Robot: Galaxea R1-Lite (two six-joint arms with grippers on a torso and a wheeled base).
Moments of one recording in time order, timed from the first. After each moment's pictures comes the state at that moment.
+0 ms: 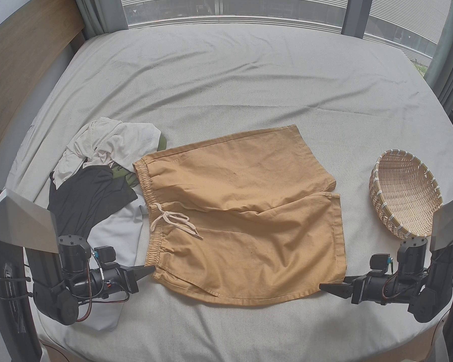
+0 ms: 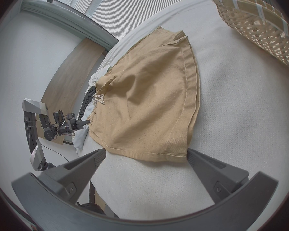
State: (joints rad) left arm -0.11 2.30 -0.25 -1.55 -0.59 -0.25; right arm 0.18 2.17 -0.05 -1.54 0.54 0.28
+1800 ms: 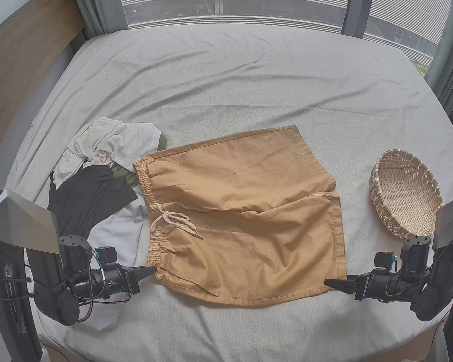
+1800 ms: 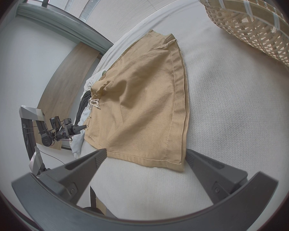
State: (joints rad) left arm -0.12 2.30 -0.25 -1.55 -0.59 -0.25; right arm 0.15 2.18 -0.05 -1.54 0.53 0.31
